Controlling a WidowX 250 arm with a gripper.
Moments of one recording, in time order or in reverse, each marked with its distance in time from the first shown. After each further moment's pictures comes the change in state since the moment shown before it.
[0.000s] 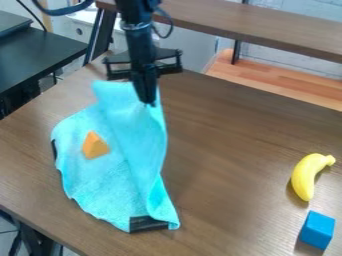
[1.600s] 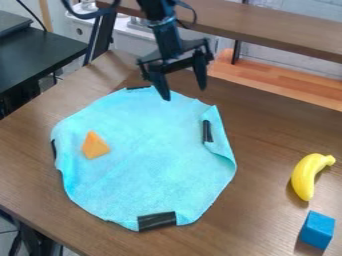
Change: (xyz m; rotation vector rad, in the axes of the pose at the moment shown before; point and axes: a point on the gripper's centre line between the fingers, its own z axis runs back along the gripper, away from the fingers) arm 0.012 -0.041 -0.006 -0.199 0.056 0.043
